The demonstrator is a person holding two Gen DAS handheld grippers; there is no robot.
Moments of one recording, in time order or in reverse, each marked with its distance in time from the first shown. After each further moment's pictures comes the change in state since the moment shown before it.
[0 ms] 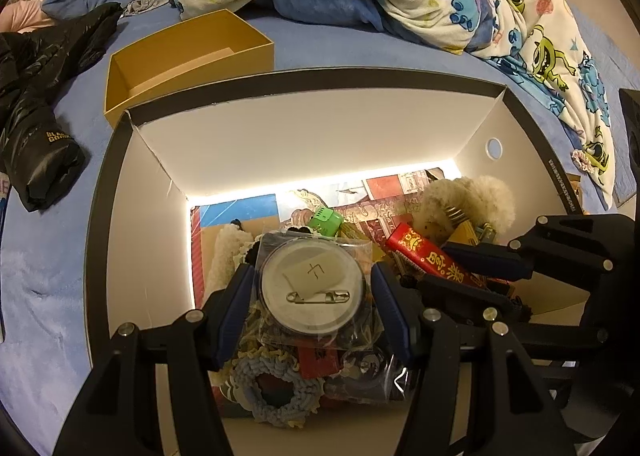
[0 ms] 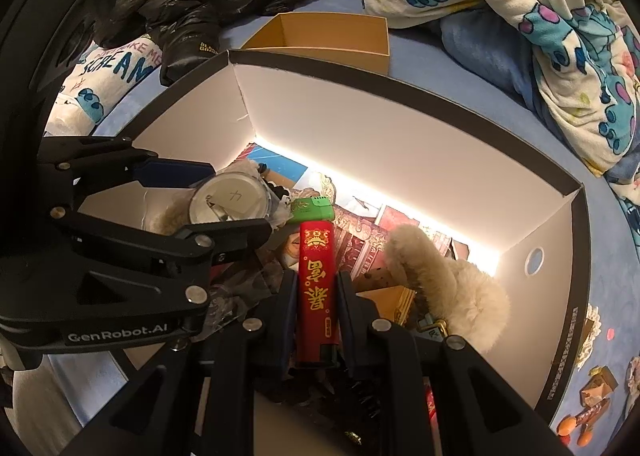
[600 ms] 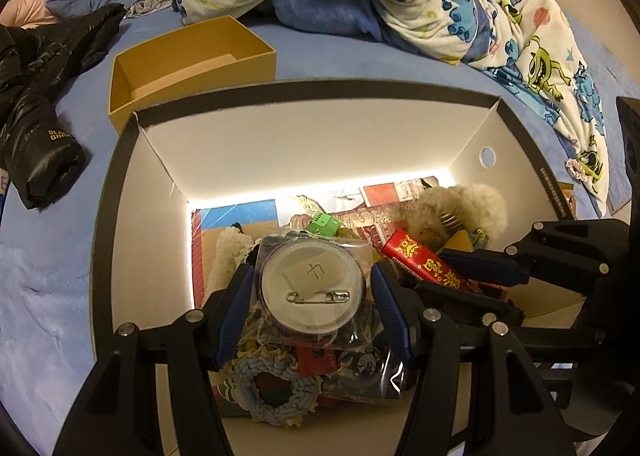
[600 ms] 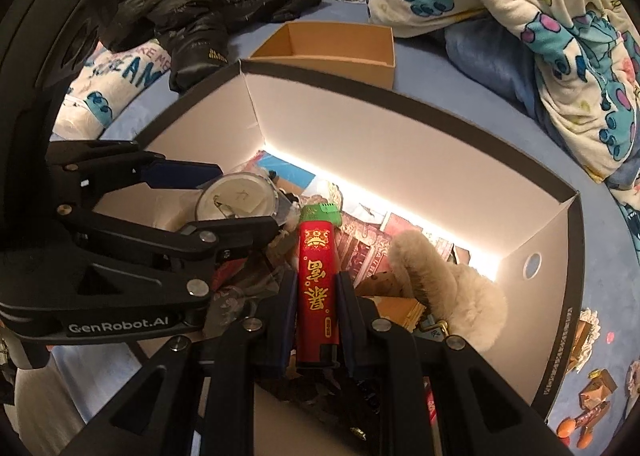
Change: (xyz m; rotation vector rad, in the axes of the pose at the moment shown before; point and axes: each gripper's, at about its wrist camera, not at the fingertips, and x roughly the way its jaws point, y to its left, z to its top) left arm -0.006 0.003 -0.003 -0.017 -0.029 -0.022; right arm -0.009 0.003 0.001 -0.014 -0.017 0.015
